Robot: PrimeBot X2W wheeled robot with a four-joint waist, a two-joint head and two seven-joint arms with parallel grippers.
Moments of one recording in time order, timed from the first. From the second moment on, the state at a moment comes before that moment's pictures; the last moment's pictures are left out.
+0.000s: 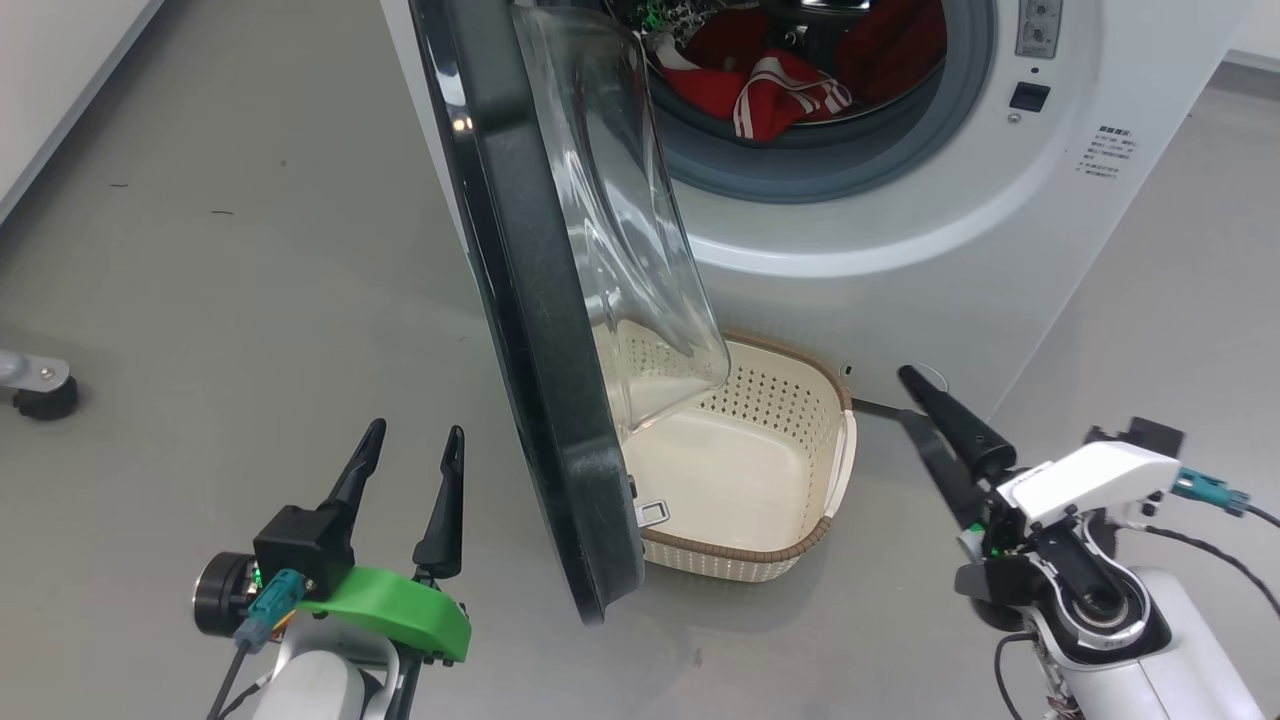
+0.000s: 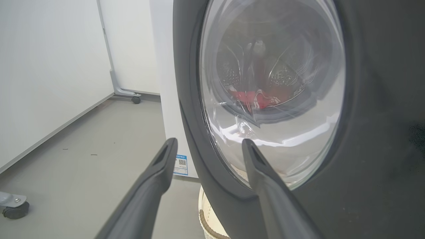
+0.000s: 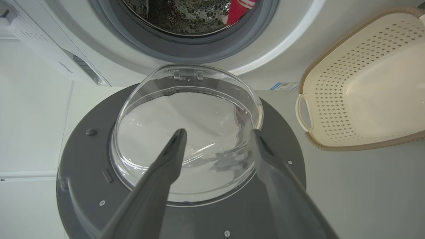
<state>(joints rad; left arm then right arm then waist) -0.18 0.03 -0.28 0.30 -0.34 0.00 -0.25 -0.19 -0.09 0.19 0.21 1.65 0.12 0.30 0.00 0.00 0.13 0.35</state>
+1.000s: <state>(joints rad) -0.17 0.03 -0.27 0.31 -0.34 0.00 -0.25 -0.18 -0.35 0.33 0.22 0.53 0.00 -0.26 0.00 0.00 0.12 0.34</state>
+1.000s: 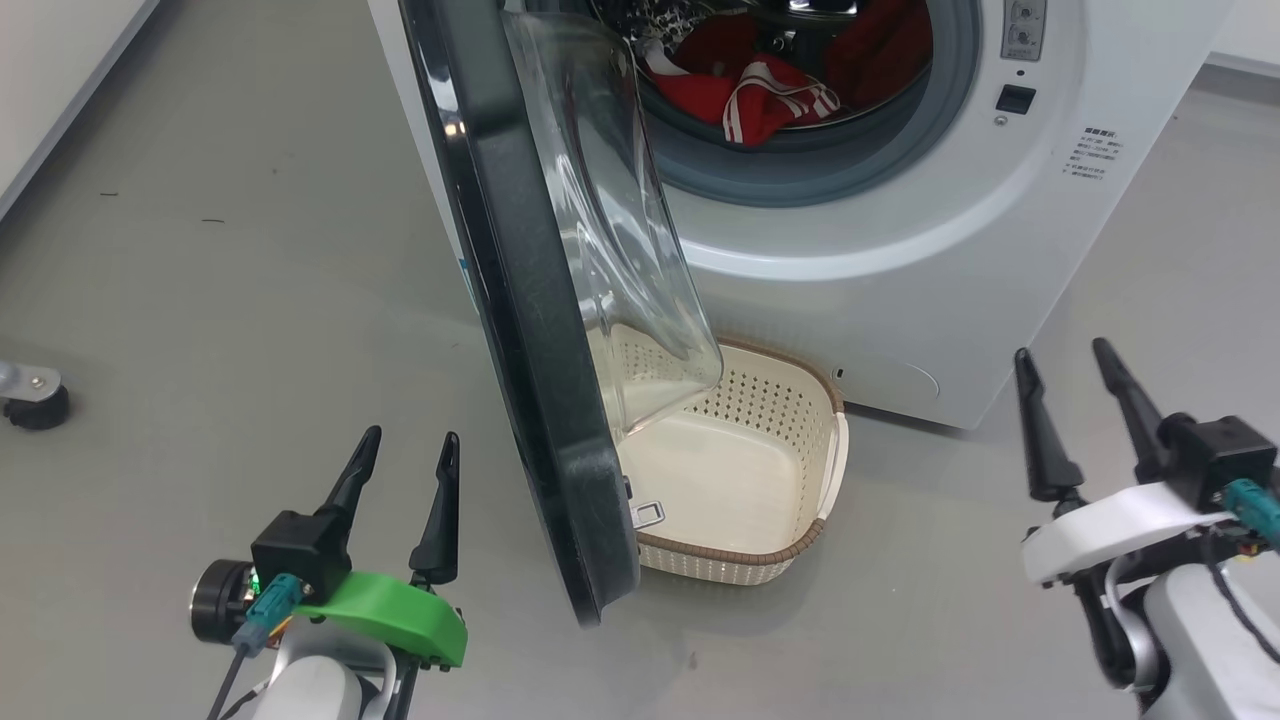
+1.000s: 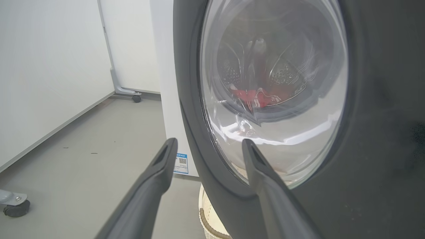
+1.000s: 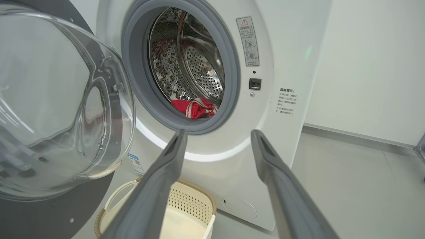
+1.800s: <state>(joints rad) -0.17 0.03 -0.27 0.31 -0.34 0.00 -0.25 -0.14 -0.20 0.27 0.25 0.42 -0.07 -0.26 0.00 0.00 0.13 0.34</state>
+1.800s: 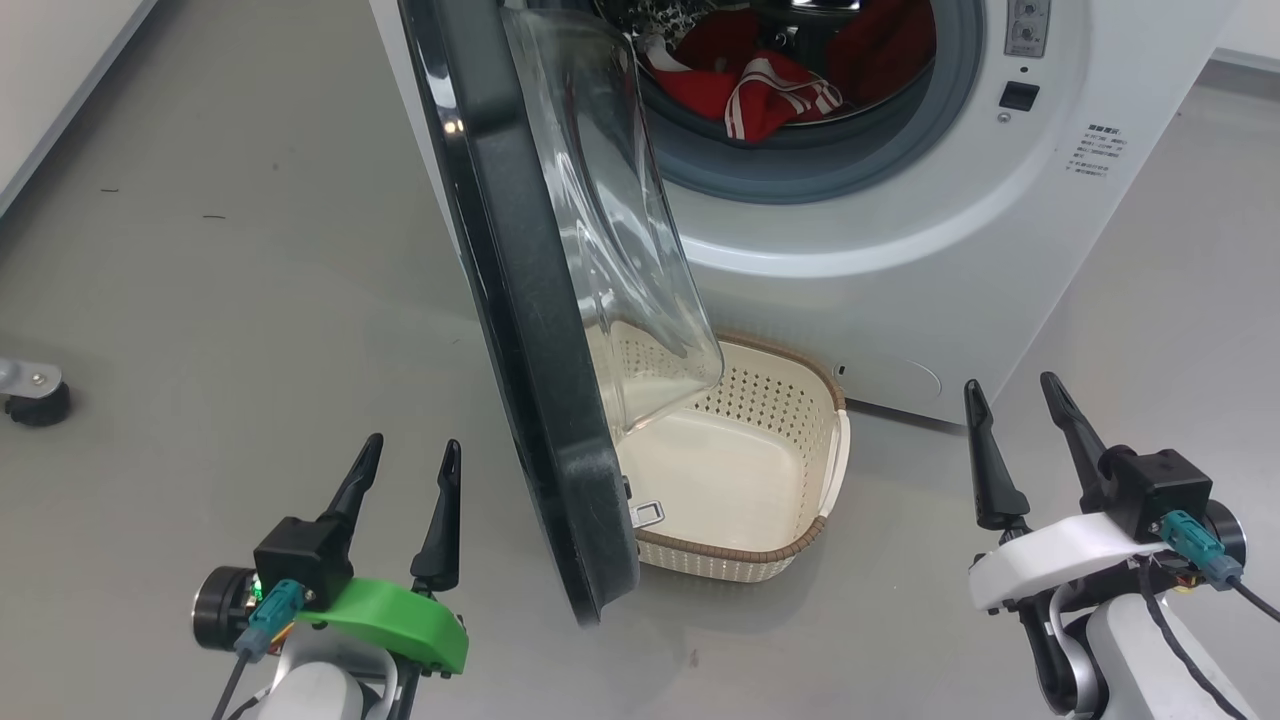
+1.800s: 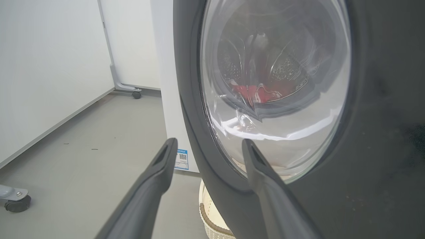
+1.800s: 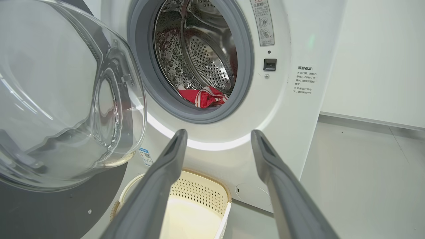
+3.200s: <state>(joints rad) -0.24 0.03 -0.19 -0.09 -0.25 0.03 -0.26 -0.11 -0.12 0.16 0.25 0.31 -0.01 -0.26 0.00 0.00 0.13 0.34</state>
